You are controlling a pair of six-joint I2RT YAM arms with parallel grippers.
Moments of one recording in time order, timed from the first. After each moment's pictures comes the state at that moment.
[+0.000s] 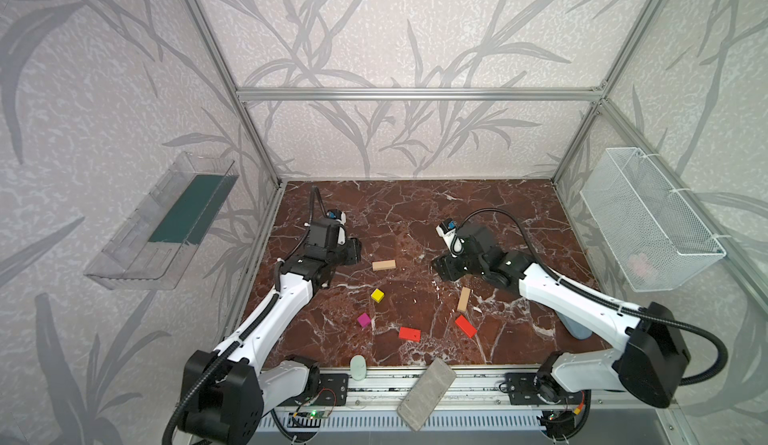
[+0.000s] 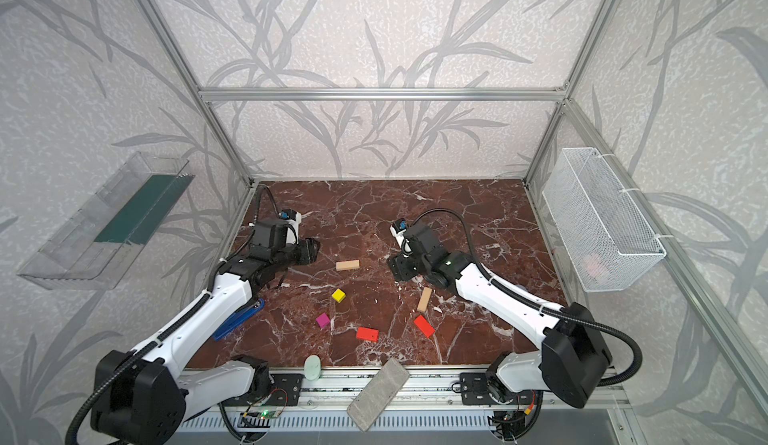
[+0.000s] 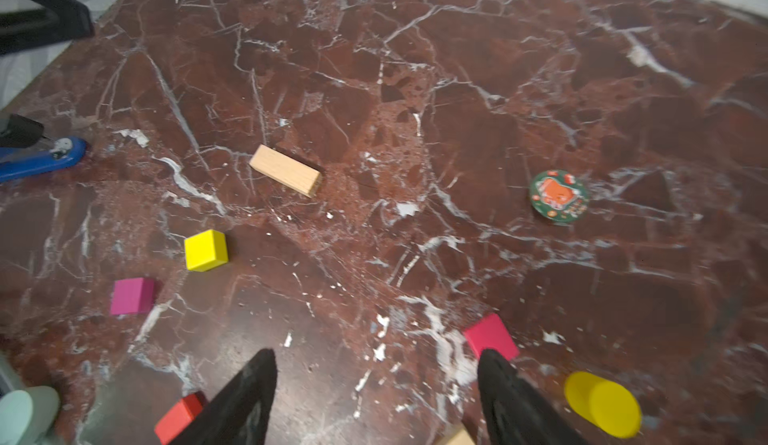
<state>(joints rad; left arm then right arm) -0.24 1.19 0.82 -0.39 0.06 -0.33 0.72 1.40 1.01 -0.38 -0.02 0.20</state>
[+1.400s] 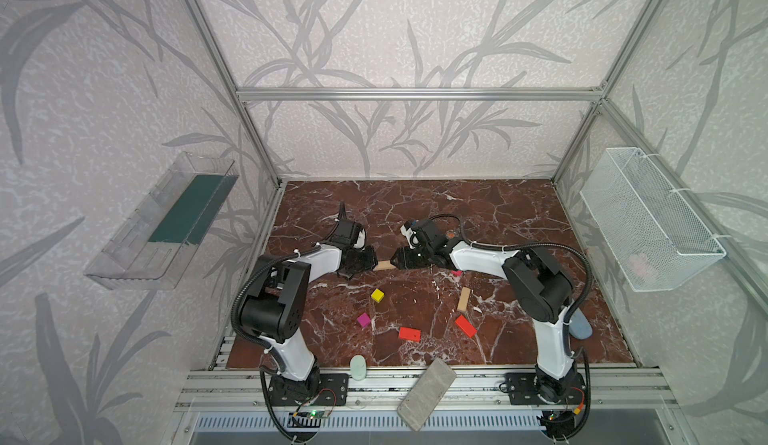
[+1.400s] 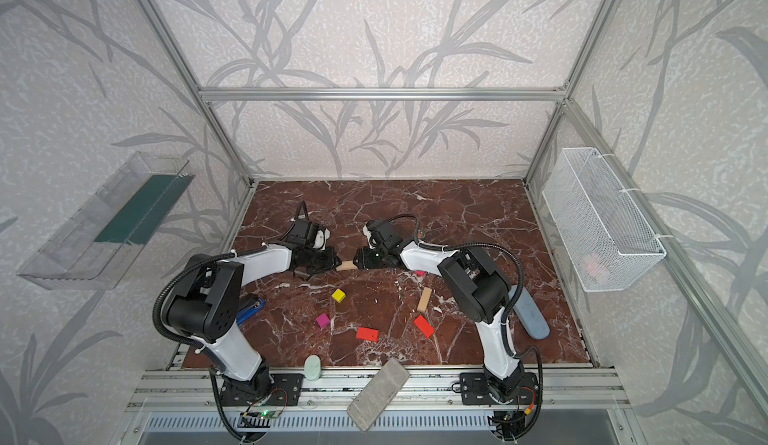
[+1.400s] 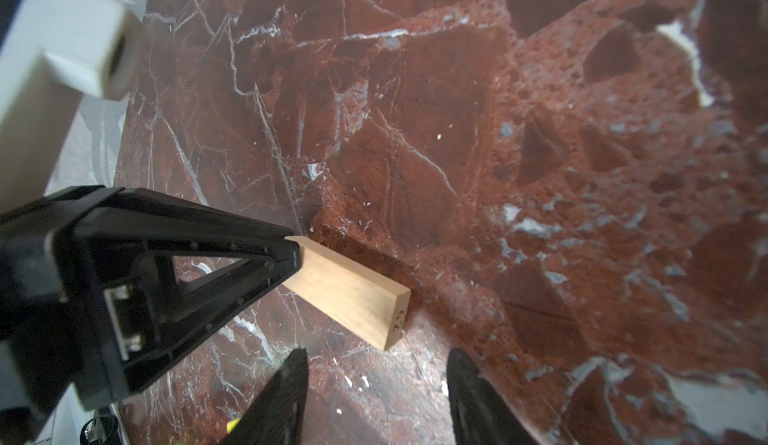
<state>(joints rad) -0.24 1.73 0.90 -0.24 0.33 -0.47 0.73 2.05 1.30 -0.09 -0.32 0.59</state>
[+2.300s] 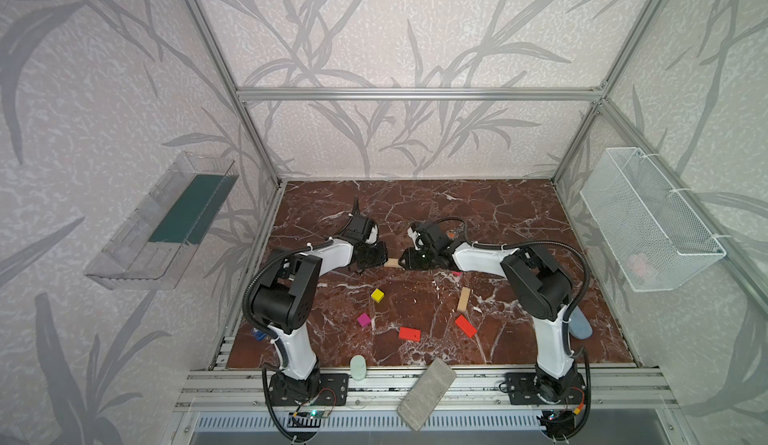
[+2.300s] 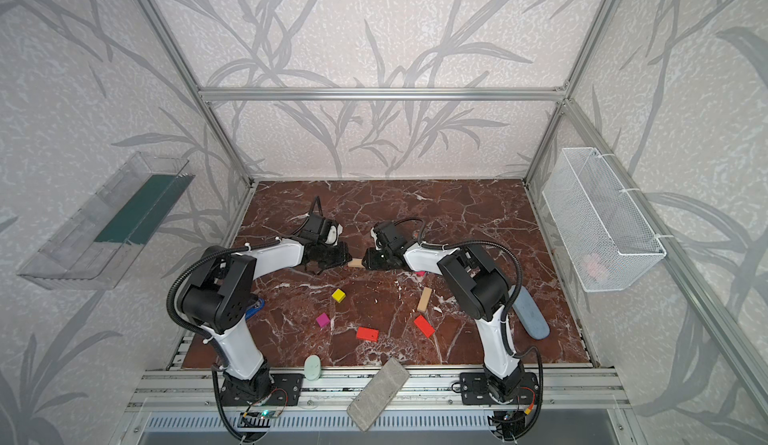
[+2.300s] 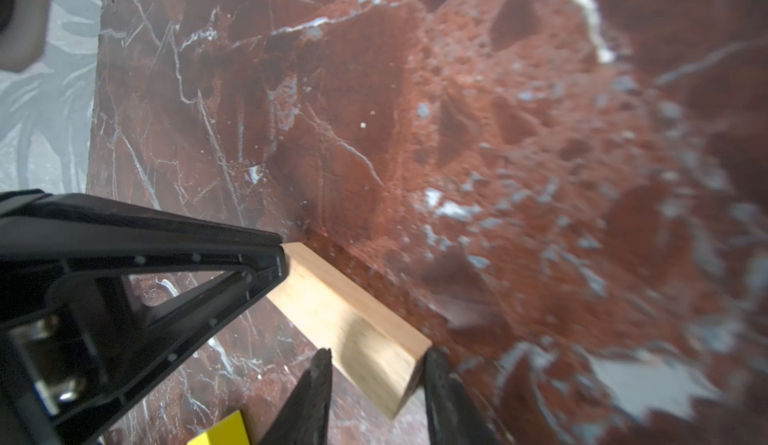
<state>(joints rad) -0.34 1.81 1.01 -0.23 0.33 -0.50 0.69 2.05 1.24 -0.06 -0.30 0.63</state>
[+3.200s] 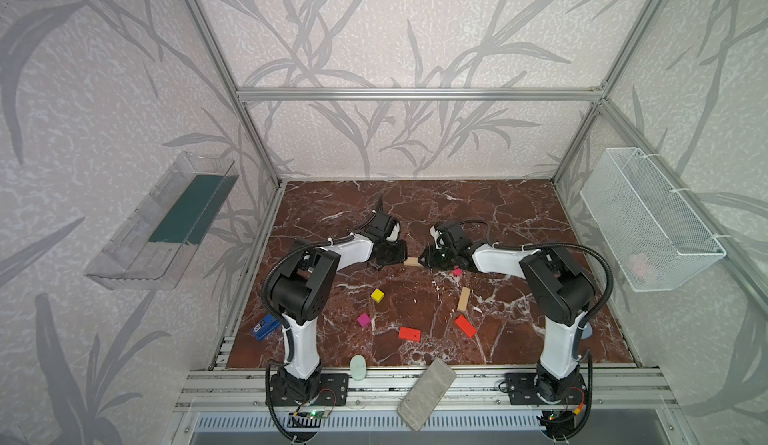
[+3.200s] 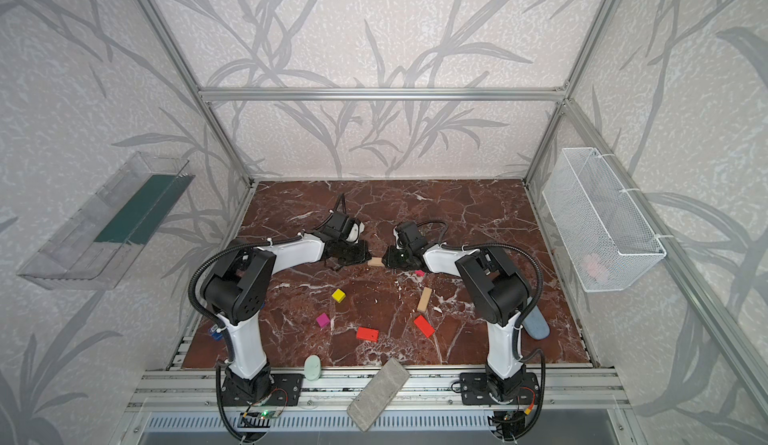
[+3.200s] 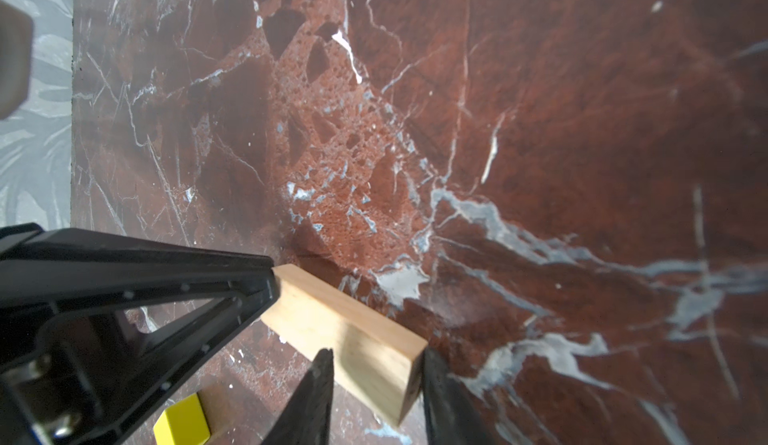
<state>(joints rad) -0.46 1.92 1.15 -0.25 0.32 -0.52 0.59 1.94 1.08 -0.02 -0.29 0.66</state>
